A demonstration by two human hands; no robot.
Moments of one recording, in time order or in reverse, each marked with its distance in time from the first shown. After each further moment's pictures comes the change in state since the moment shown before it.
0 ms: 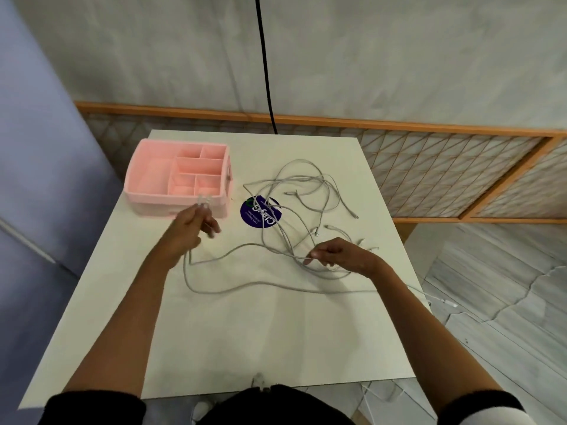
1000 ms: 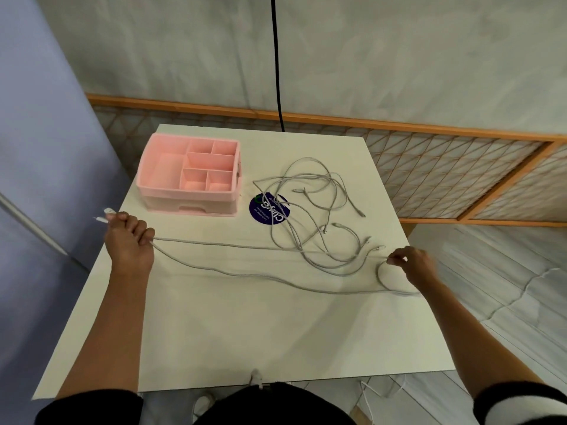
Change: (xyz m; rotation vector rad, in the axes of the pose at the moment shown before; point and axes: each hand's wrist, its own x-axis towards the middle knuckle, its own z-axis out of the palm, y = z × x) left_hand 0.011 -0.071 -0.093 -1.075 0.510 0.016; right_hand -0.065 0.094 -0.036 -0.521 0.632 0.490
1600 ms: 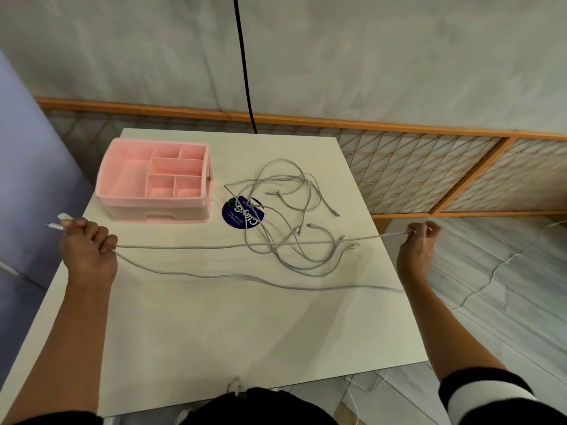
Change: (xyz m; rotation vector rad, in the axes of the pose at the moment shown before) left_hand 0.015 -0.005 0.003 0.037 -0.020 0.006; right_hand 0.005 0.004 -0.027 0.198 0.682 0.189
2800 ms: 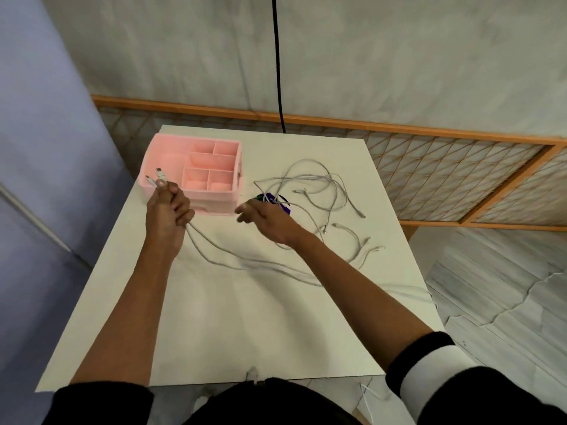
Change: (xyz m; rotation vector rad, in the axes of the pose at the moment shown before) left_hand -0.058 -0.001 0.072 0.155 -0.289 -0.022; right_hand -0.120 -0.274 0.046 0.466 -1.160 -0.532
